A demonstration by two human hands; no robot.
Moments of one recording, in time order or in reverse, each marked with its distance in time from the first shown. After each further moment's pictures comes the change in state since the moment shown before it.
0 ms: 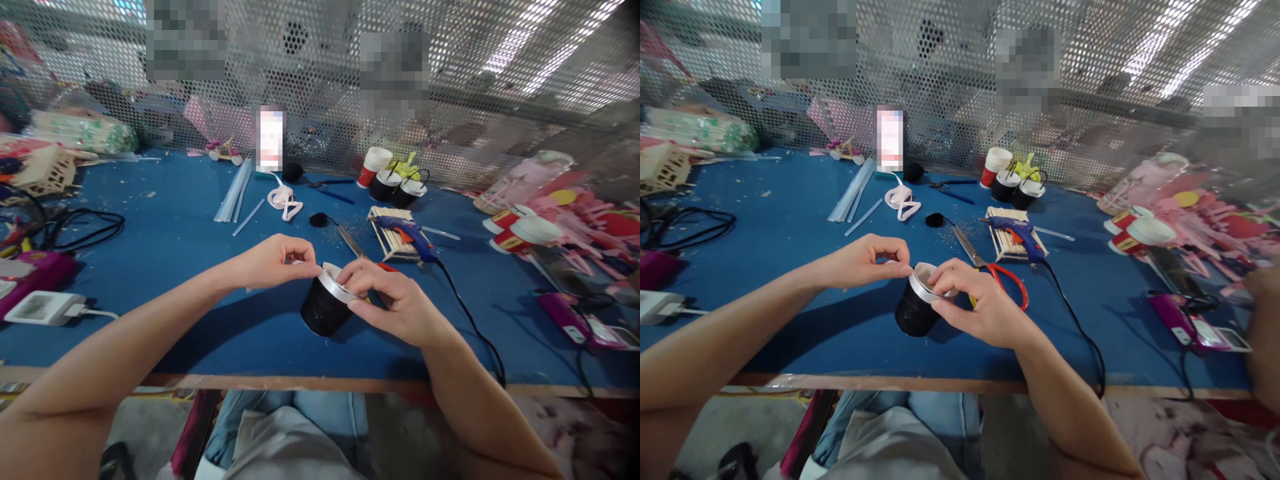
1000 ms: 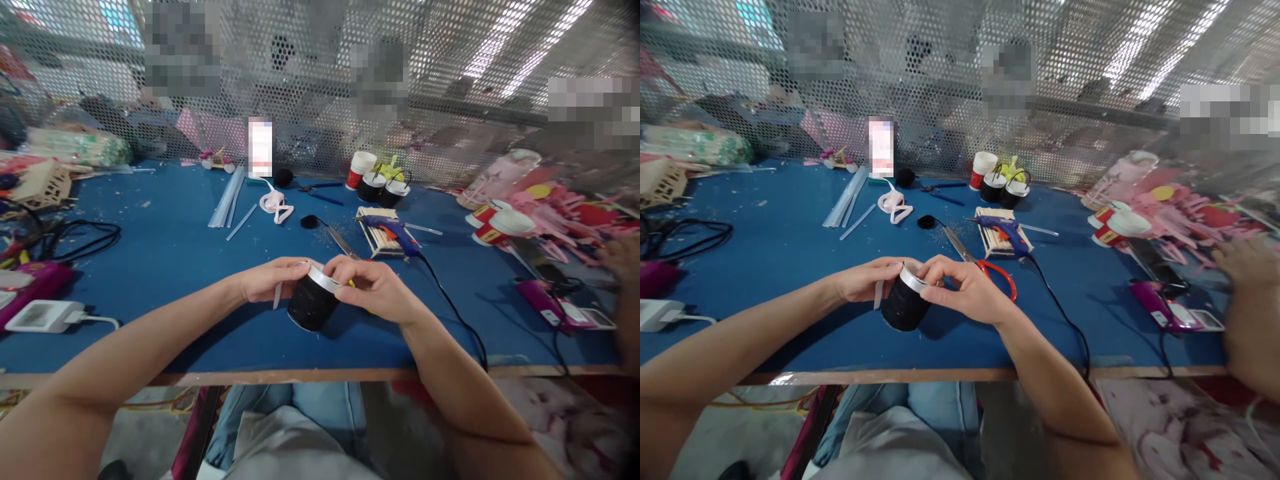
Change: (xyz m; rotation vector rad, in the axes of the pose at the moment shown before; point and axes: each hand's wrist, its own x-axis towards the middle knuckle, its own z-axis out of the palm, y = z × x) left_hand 0.001 -0.023 0.033 -1.039 -0.245 -0.286; right_hand 0.001 0.012 0.001 0.317 0.001 0.077
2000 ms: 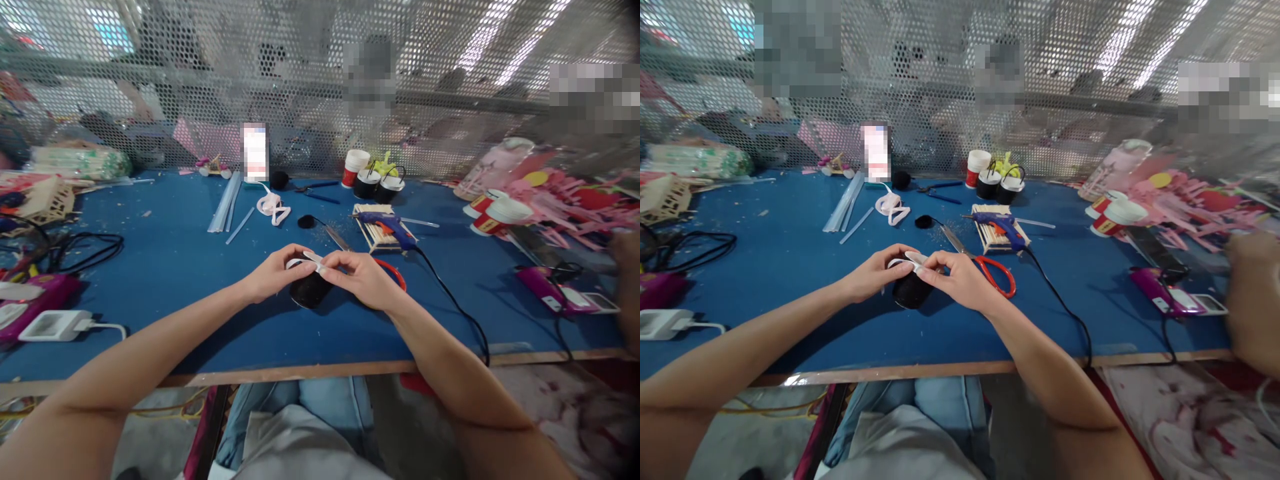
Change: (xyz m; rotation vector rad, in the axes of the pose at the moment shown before) left_hand 0.006 -0.004 0.004 0.634 0.398 0.292; right_hand 0.008 0.014 0.006 -0.206 0.184 0.214
